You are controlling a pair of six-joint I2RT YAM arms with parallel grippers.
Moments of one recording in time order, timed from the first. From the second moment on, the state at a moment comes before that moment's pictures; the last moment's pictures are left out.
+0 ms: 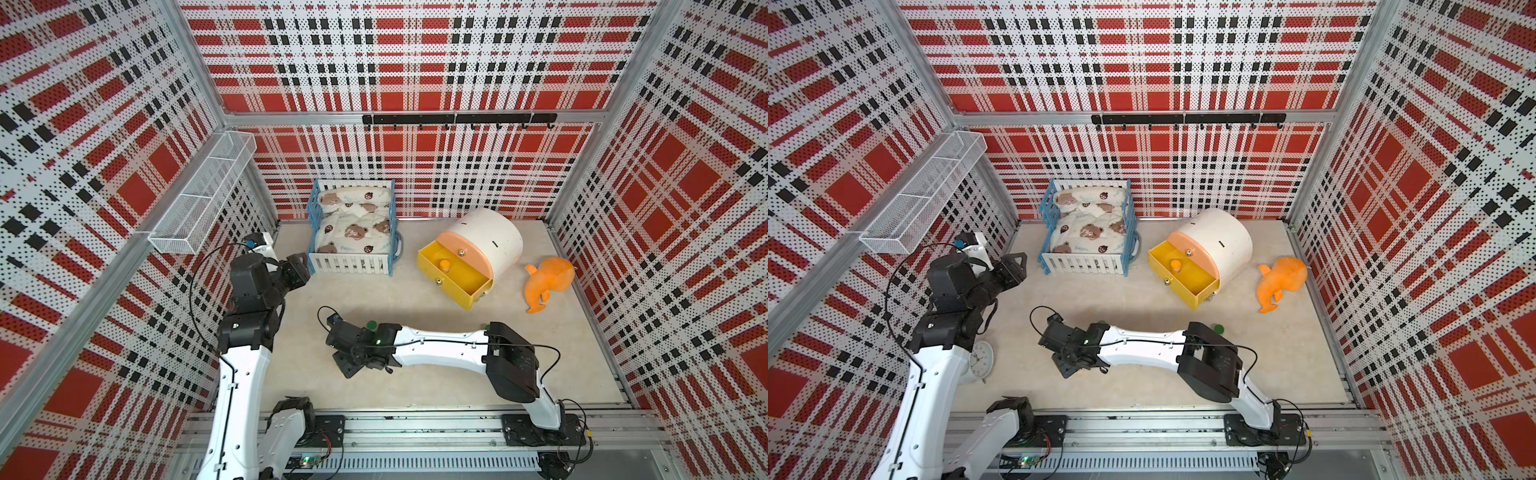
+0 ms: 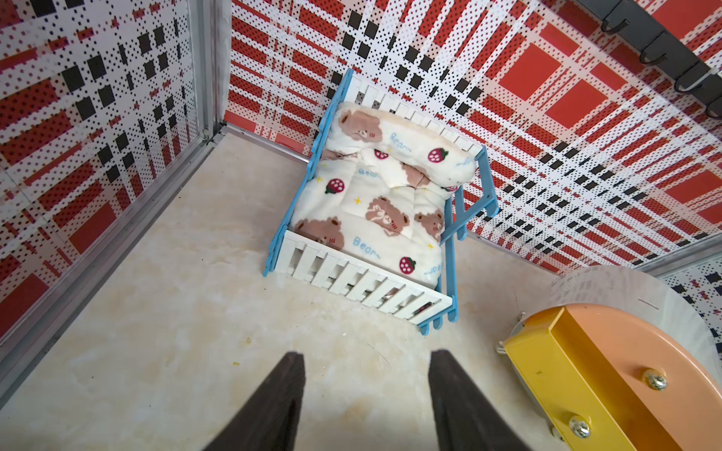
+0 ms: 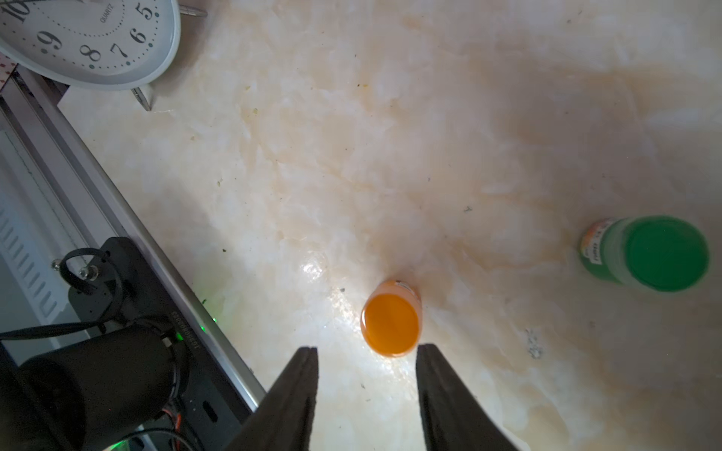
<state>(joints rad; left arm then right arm) 0.14 0.89 1.01 -0.49 0.20 -0.38 1.31 2.14 1.75 -0.58 0.10 0.53</state>
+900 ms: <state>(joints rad) 0.14 0.88 0.99 -0.49 0.23 -0.38 1.32 2.28 1.81 -0.65 0.17 0.58</state>
